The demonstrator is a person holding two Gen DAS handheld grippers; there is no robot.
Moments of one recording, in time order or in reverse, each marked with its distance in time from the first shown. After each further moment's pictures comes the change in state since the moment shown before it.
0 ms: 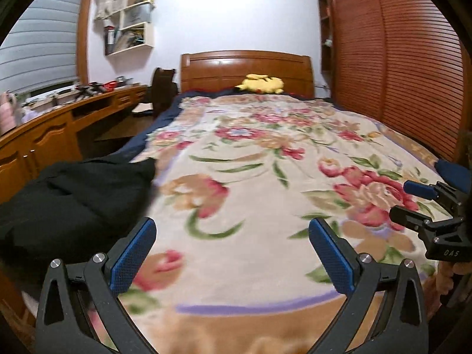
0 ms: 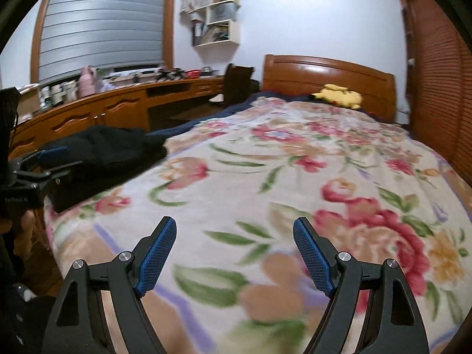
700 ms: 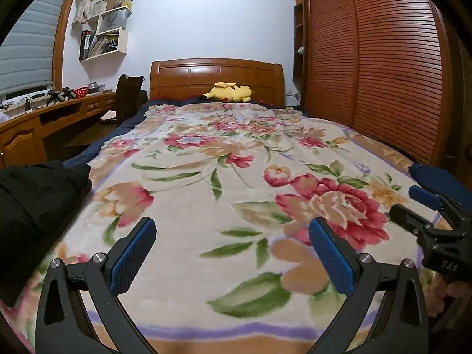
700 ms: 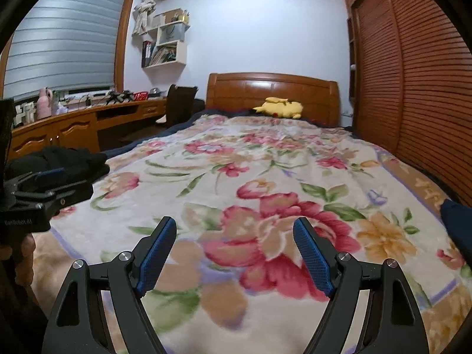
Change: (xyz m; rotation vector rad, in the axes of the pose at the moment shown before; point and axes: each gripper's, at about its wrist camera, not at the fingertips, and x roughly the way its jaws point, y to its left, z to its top) left arm 0.021 -0.095 -0.004 -0.008 -0.056 -0.113; right arm -0.062 -0.036 -0.040 0.078 -0.113 -0.221
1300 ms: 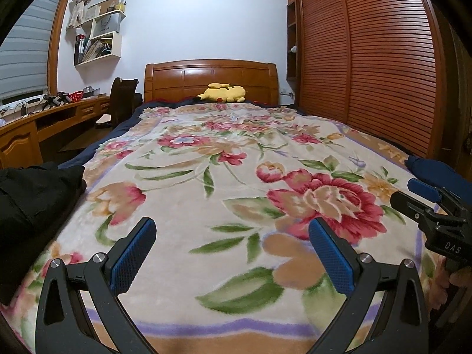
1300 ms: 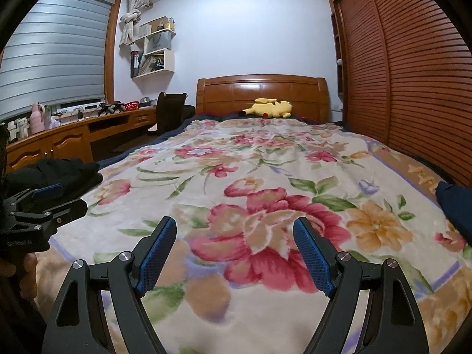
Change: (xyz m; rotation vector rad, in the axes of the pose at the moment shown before) left arm 0.000 -0.011 -0.006 0.029 -0.009 -0.014; right arm -0.005 -0.014 -0.004 0.050 -0.009 0.001
